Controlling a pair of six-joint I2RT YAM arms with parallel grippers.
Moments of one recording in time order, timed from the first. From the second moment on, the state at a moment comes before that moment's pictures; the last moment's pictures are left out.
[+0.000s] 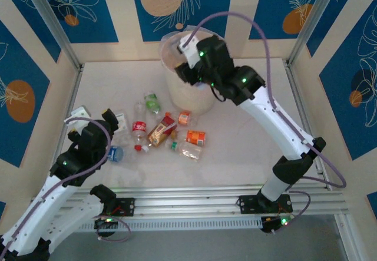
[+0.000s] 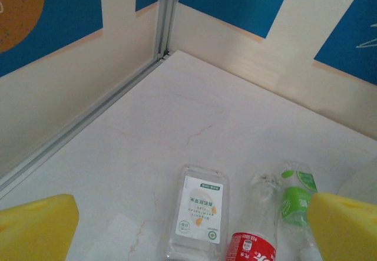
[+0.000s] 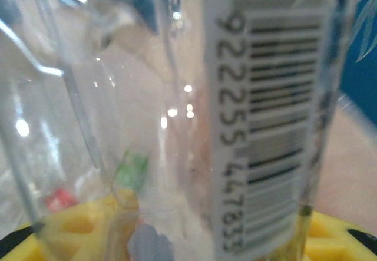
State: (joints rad) left arm -0.58 0.65 0.86 -0.77 -0.87 -0.68; right arm 0.76 1.66 2.10 -0.84 0.19 -0.12
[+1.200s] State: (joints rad) left arm -0.58 0.69 0.87 -0.75 -0.81 -0.62; right arm 0.49 2.22 2.52 -0.94 0.00 -0.06
